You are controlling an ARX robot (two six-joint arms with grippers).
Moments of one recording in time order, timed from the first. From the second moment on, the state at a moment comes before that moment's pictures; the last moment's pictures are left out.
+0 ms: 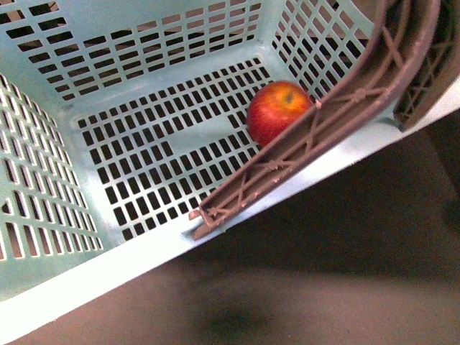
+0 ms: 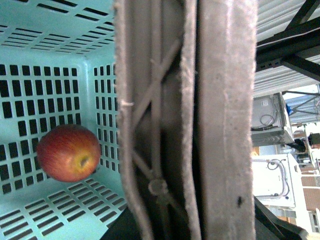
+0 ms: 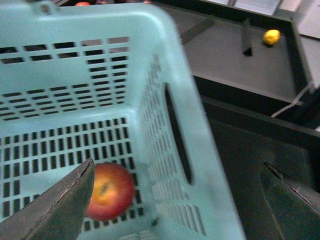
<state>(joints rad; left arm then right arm) -0.63 1.50 1.06 0.08 -0.08 -1.02 0.45 1.24 0.69 0.28 0.28 -0.07</state>
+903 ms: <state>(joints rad) -0.63 1.50 1.06 0.08 -0.08 -1.02 0.00 0.63 0.16 0.46 0.00 -0.01</state>
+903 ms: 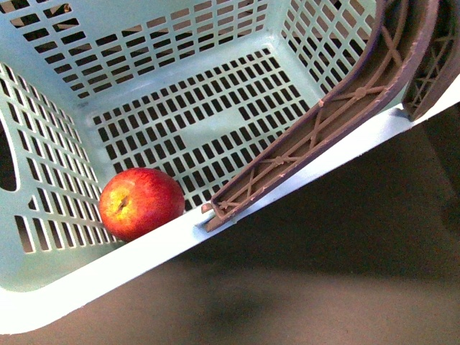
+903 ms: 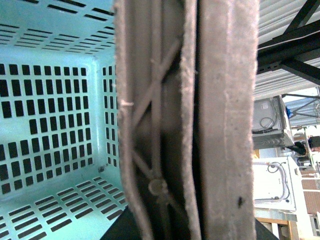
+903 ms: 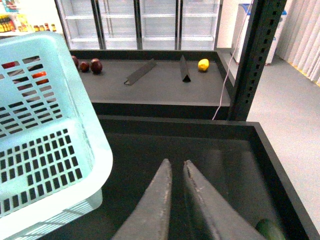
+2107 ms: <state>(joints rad) -0.63 1.50 1.06 0.08 -0.08 -1.02 0.00 0.20 0.02 0.20 0.00 -0.01</state>
